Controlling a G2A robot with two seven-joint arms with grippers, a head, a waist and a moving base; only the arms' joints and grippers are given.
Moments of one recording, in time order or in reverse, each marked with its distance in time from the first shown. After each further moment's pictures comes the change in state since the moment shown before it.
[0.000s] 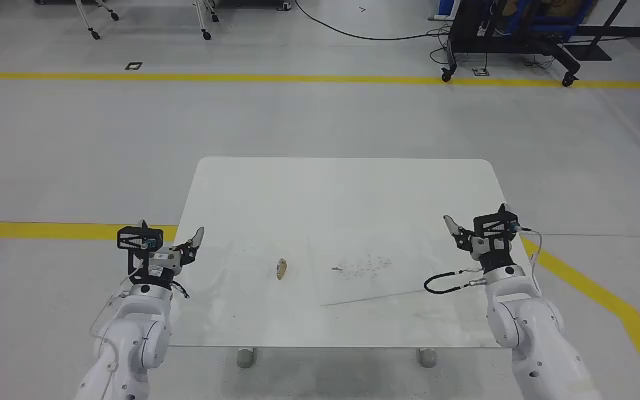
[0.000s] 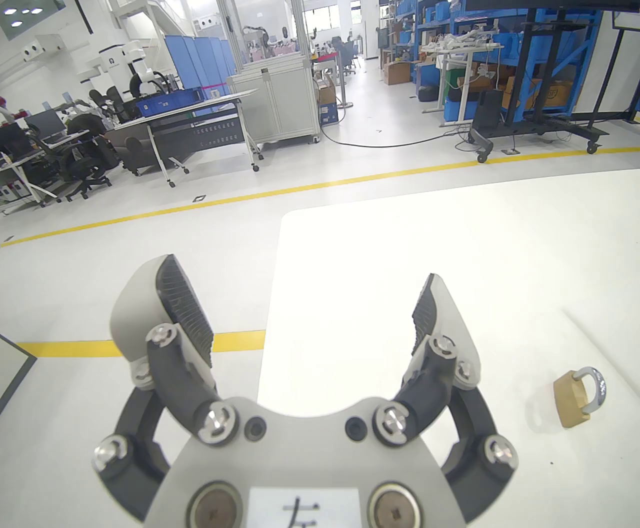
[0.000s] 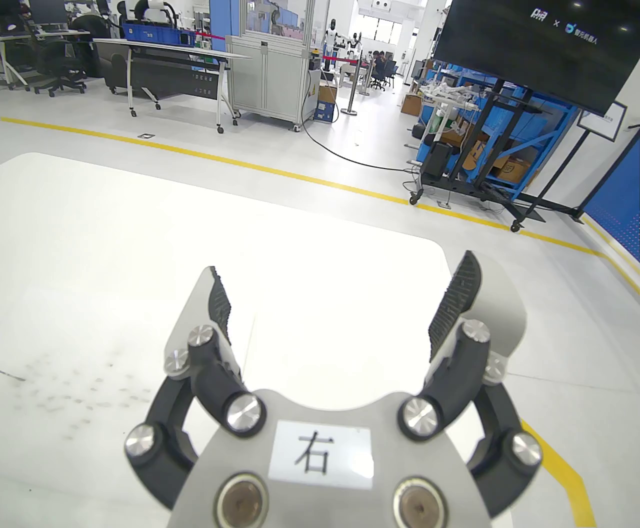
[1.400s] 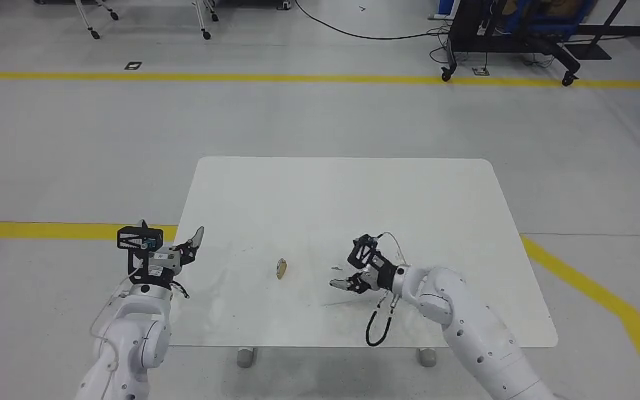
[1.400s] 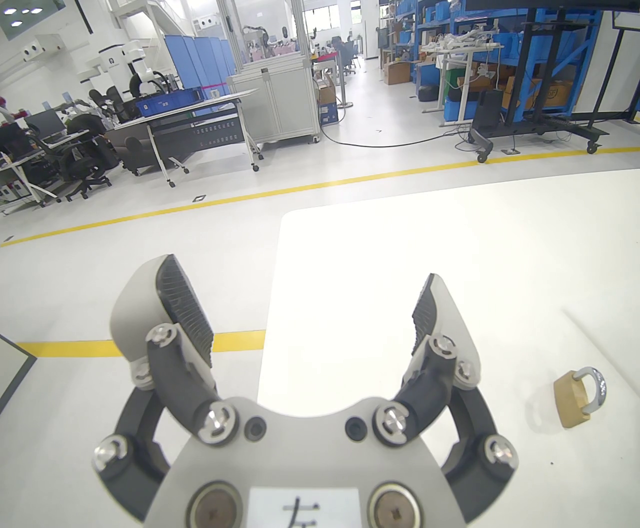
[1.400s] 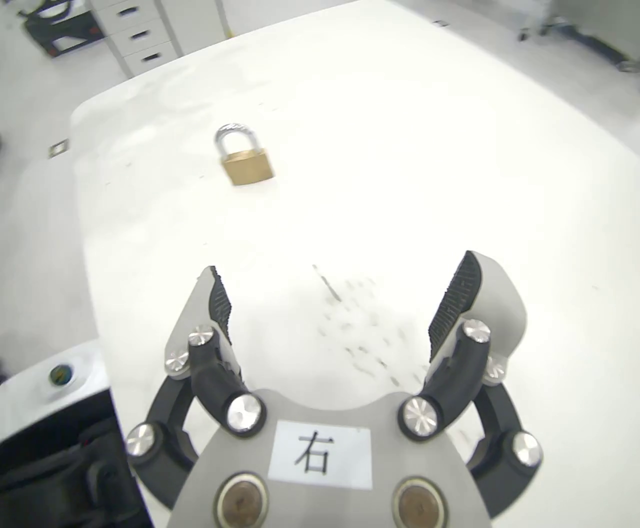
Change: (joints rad) left arm 0.000 0.000 0.000 0.000 0.000 0.000 0.000; right arm 0.430 -0.044 -0.502 0.374 0.136 -0.738 0.318
